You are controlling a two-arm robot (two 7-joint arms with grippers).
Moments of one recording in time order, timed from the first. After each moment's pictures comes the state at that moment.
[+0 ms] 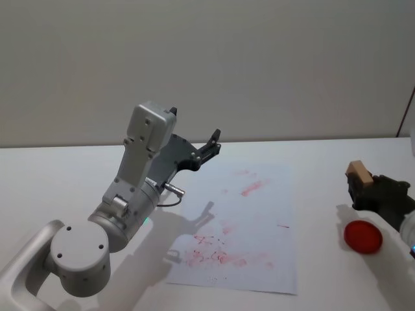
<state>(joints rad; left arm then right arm) -0.24 0.38 0.45 -1.63 -0.20 0.01 -0.01 0.02 0.31 -0.17 -1.76 0.31 0.45 0.03</state>
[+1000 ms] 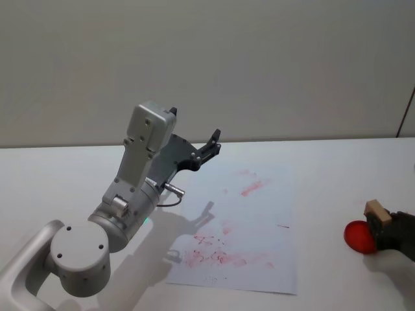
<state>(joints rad) -0.24 0.38 0.45 -1.63 -0.20 0.01 -0.01 -0.07 0.41 -0.14 -1.78 0.25 0.50 0.10</state>
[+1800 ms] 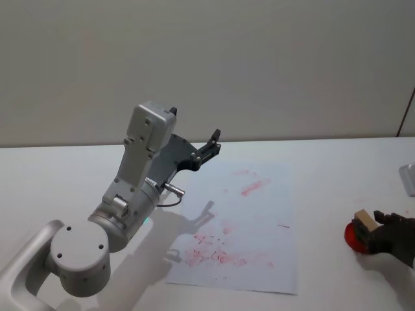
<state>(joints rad) -0.24 0.38 0.45 -1.63 -0.20 0.01 -0.01 -0.04 0.39 -0.17 -1.73 0.20 0.51 0.16</state>
